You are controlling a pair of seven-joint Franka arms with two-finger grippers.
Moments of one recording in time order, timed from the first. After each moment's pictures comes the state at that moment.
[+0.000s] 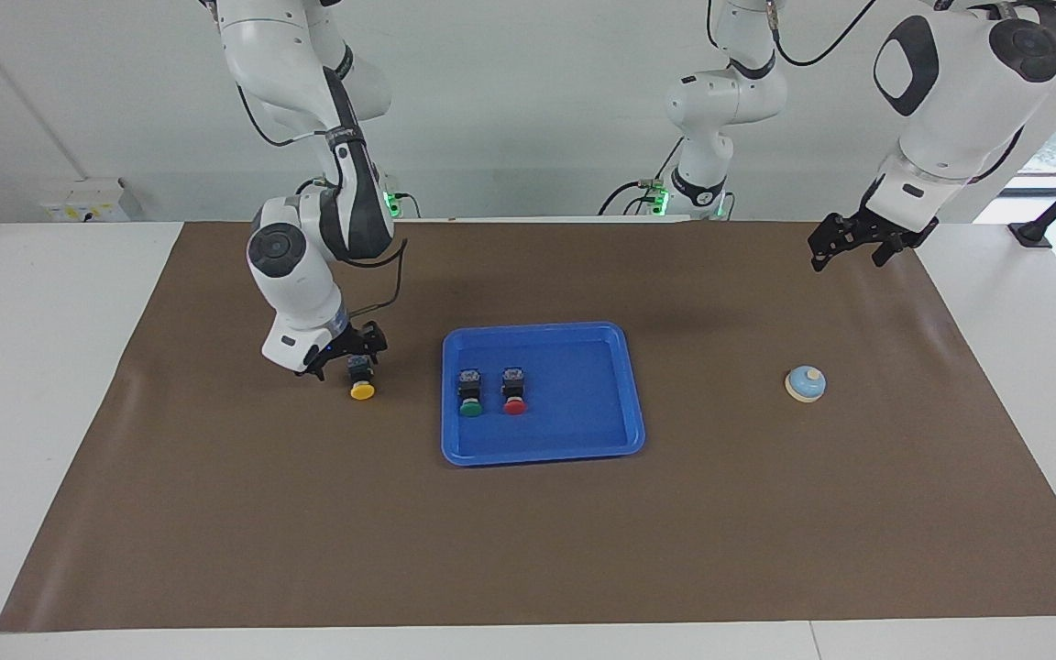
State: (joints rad) left arm 0.08 -0.06 -0.10 -1.78 0.01 1.63 -0.02; right arm 0.12 0.19 0.02 -2.14 0.01 2.23 -0.19
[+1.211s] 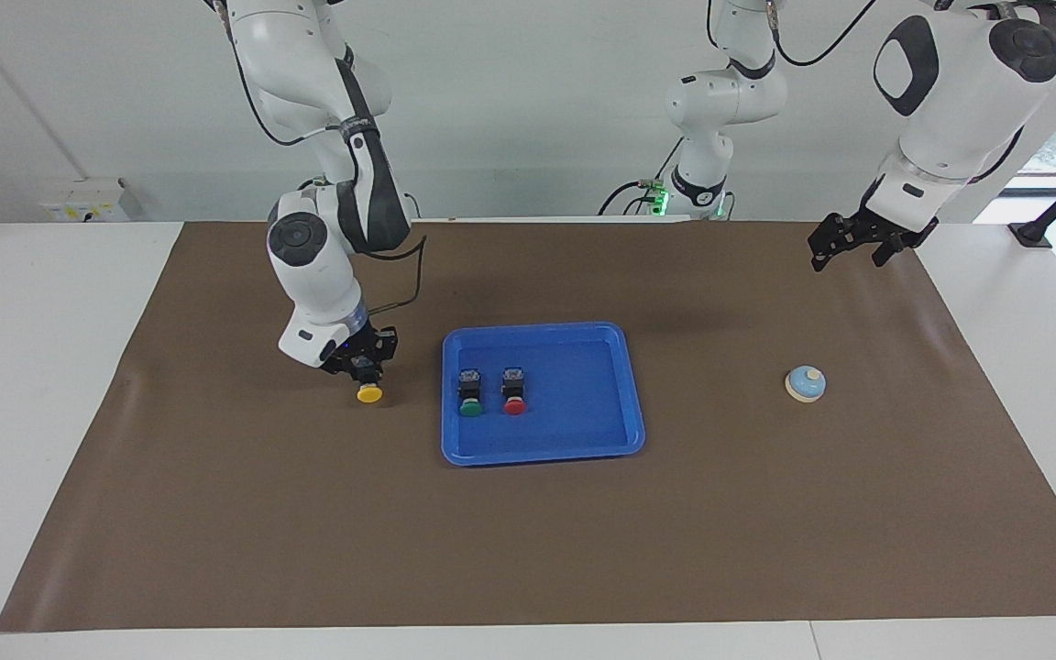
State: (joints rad) left arm 0.08 -0.06 -0.10 -1.78 0.01 1.63 -0.02; right arm 0.18 0.20 0.04 -1.98 0.04 2.14 -0.02
